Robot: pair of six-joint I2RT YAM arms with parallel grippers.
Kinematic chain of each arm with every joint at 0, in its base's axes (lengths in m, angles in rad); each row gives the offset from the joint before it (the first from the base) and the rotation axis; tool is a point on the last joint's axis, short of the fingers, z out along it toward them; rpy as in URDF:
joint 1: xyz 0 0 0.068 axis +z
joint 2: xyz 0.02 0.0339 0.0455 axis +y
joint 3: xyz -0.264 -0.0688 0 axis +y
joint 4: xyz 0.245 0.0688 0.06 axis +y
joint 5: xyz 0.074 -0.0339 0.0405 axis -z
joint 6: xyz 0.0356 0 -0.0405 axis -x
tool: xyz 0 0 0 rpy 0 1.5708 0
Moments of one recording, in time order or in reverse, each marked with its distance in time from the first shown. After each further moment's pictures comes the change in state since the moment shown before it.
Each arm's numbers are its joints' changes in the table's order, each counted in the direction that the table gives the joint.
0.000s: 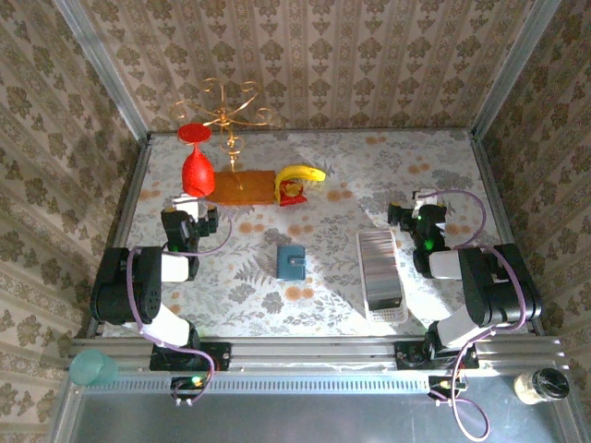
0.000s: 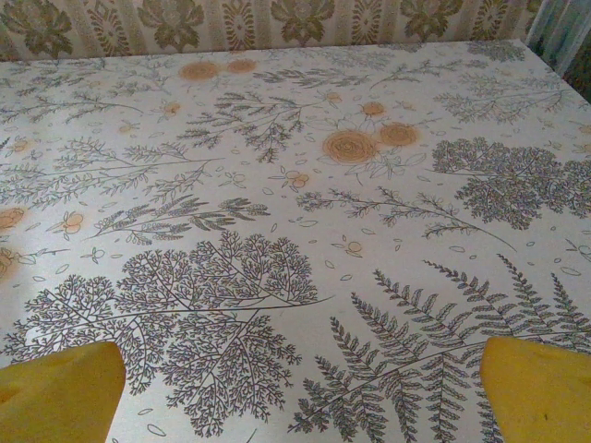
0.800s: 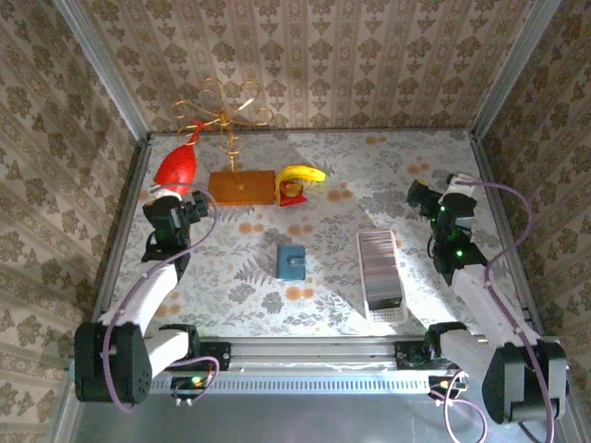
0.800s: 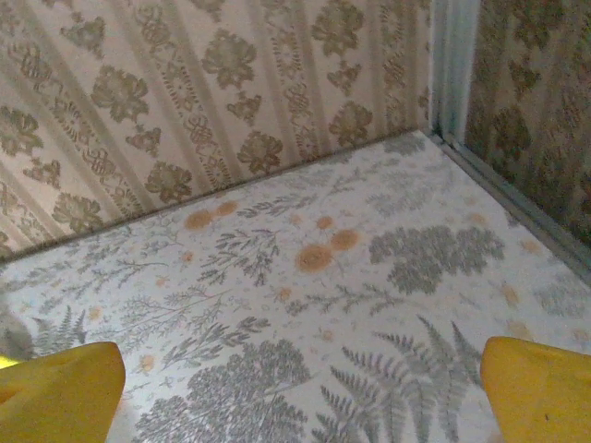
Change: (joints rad) left arm -0.053 -0.496 -0.180 0.664 -0.177 0.260; right arm -0.024 -0.576 -0.156 0.639 0.097 -0.260
